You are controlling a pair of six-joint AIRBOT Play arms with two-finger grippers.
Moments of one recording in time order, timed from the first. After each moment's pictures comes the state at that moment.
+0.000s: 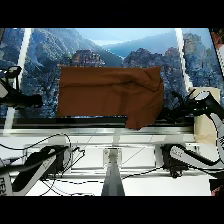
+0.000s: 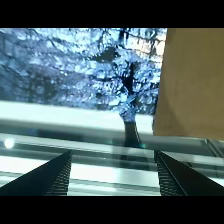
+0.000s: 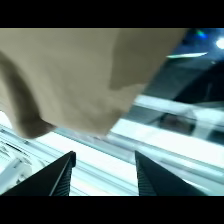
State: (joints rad) left arm 0.23 -0.91 0.85 1.59 -1.30 -1.40; right arm -0.38 -1.23 0.58 -1.07 1.44 1.18
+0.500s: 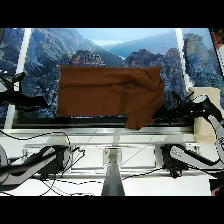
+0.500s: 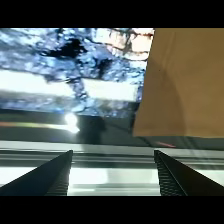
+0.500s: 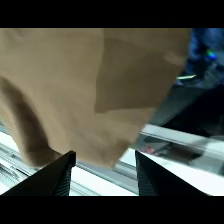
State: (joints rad) left arm 0.41 -1.12 0.85 1.36 -1.34 -1.27; right arm -0.38 -1.23 0.51 -0.96 1.31 1.15
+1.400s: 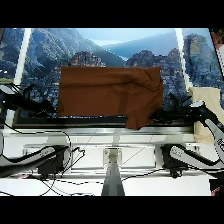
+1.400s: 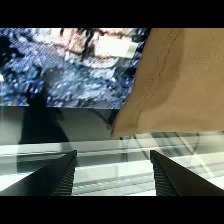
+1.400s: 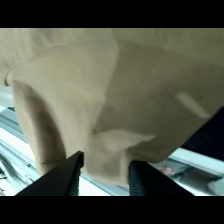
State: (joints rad) left arm 0.48 -1.31 0.79 1.23 -1.35 -1.23; right arm -0.38 -1.23 0.41 -0.80 1.21 0.99
